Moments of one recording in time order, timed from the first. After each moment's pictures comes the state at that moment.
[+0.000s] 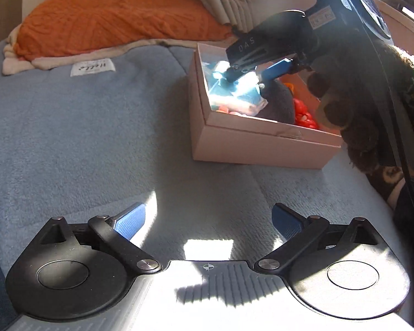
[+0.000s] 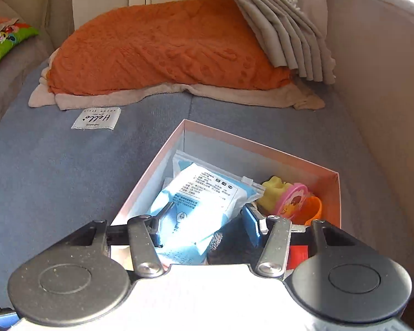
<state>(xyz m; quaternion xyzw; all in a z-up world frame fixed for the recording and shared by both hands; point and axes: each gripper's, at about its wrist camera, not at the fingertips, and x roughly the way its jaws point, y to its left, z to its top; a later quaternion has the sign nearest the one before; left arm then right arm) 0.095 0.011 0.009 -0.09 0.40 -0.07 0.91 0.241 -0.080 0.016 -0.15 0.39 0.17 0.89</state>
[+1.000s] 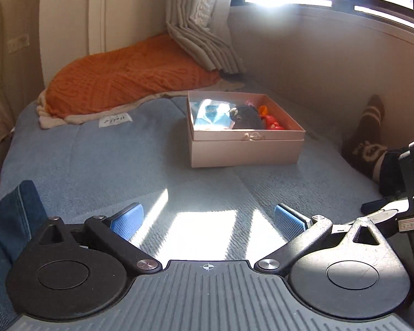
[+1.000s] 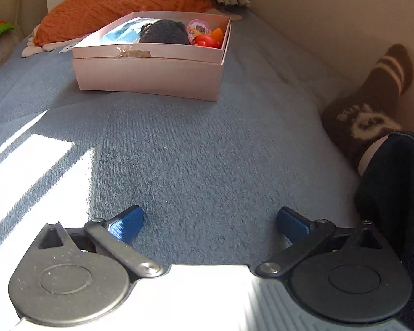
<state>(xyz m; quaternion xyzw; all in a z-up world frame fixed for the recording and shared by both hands) -0.033 -0.022 0.051 0.00 0.30 -0.05 0.95 0.023 -0.220 -0.063 -0.10 0.40 0.09 0.91</state>
